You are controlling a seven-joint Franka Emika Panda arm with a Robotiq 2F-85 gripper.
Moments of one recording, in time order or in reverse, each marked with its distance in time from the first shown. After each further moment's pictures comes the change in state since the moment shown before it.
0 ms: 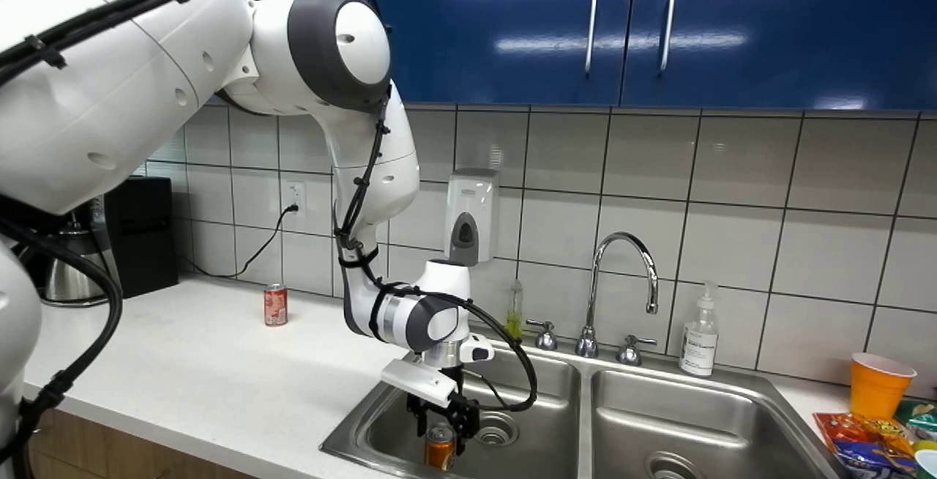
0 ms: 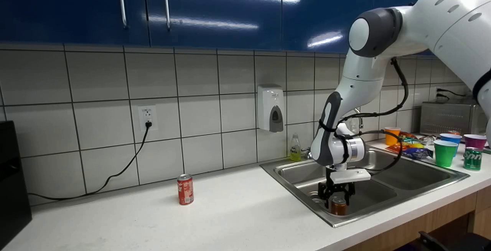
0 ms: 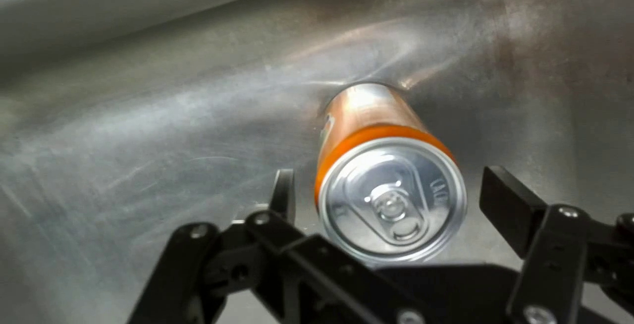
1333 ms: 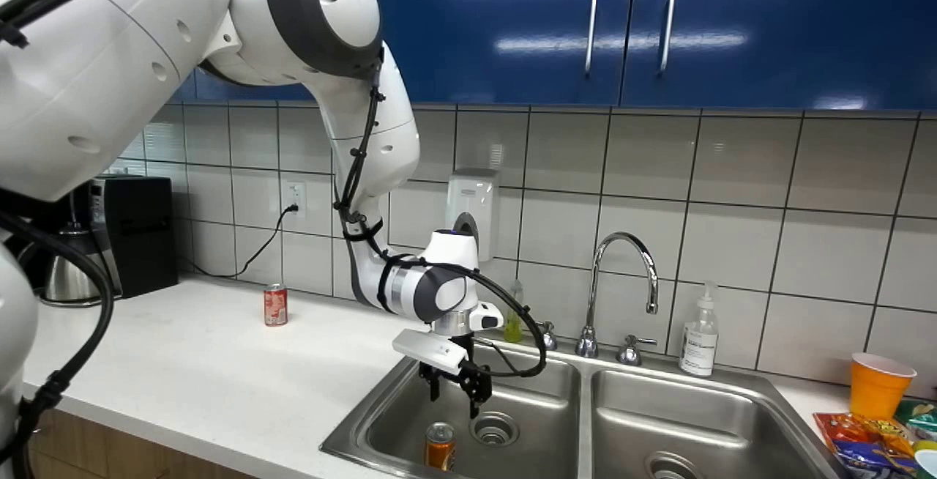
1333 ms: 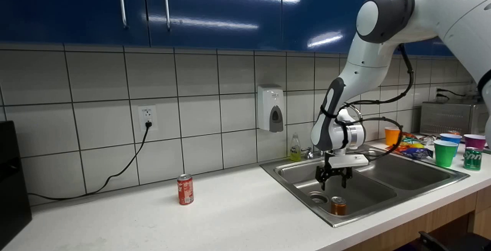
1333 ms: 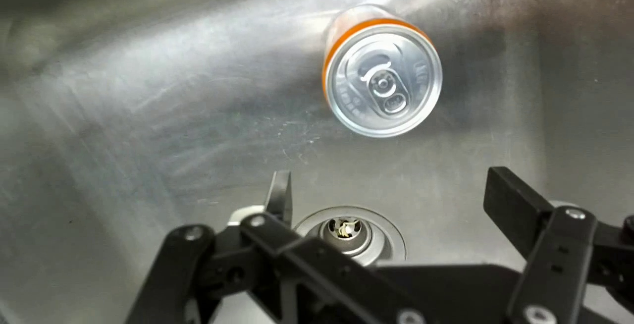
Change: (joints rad) arm -0.013 -0.106 0.000 -0.014 0.000 0.000 0.000
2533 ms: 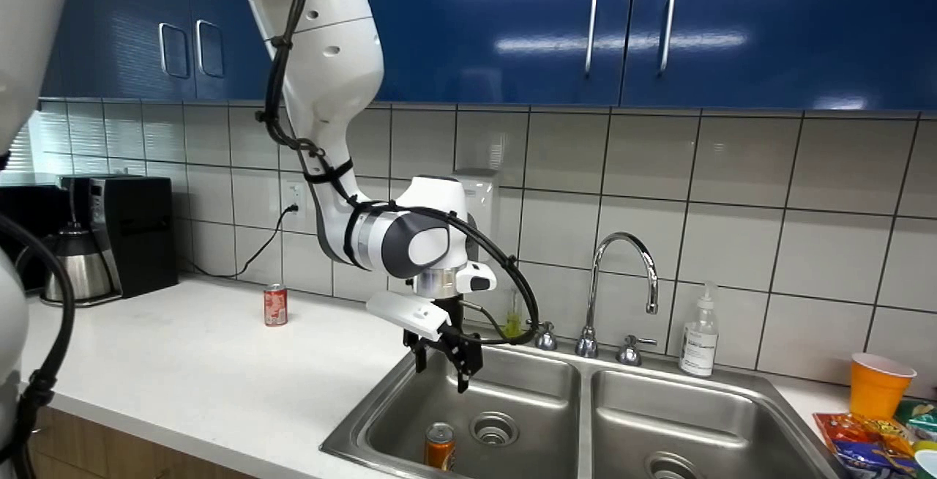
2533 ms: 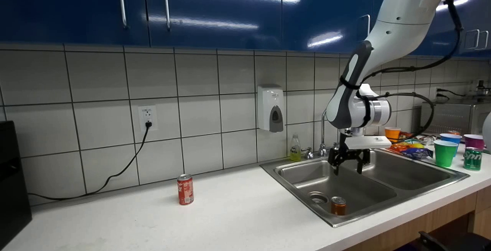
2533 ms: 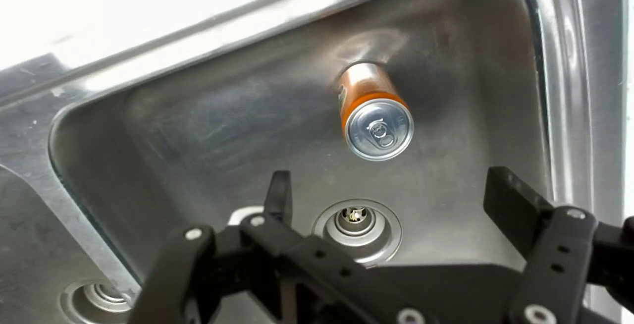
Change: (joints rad) arm -0.030 -0.387 -0.008 -0.339 0.000 -0.004 -0.004
